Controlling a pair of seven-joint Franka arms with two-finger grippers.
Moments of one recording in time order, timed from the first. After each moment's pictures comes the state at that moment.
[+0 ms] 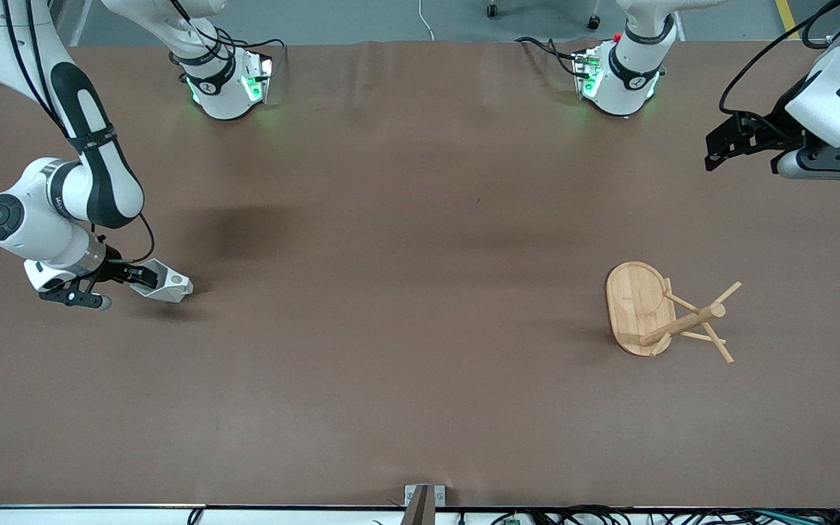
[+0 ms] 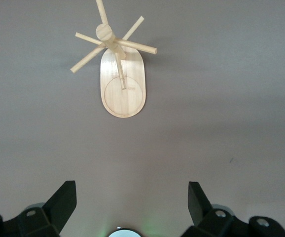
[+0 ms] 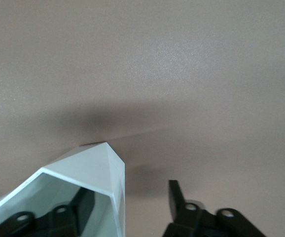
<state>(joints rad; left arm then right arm) 0.10 -0.07 -0.23 -1.61 -0.06 1.50 -0.09 -0.02 0.33 -0.17 -2.18 0.06 2.49 -0.06</state>
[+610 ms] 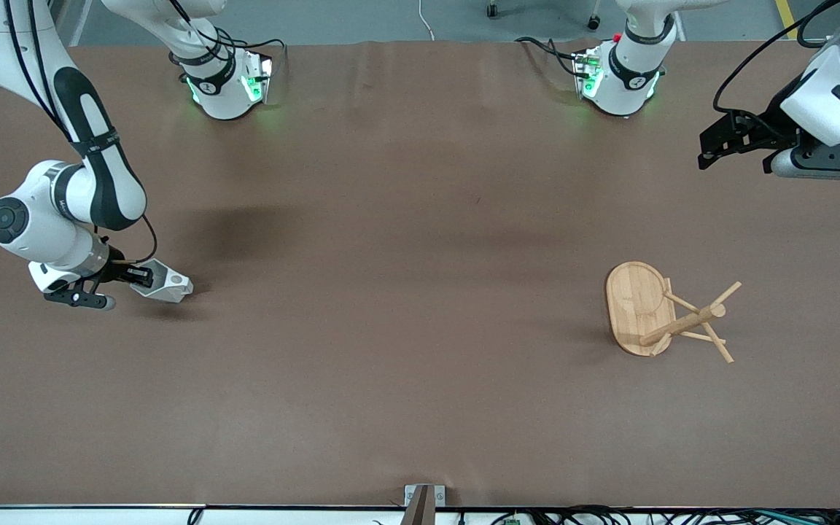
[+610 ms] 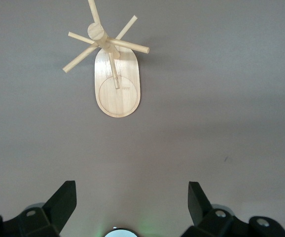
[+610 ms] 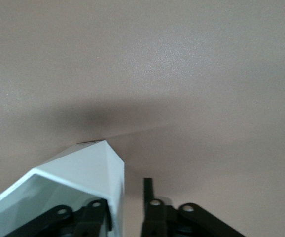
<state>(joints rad) 0.10 -0.07 -0.23 -1.61 -0.07 1.50 -0.09 -0.02 0.35 -0.17 -2.18 0.06 2.50 -0.07</state>
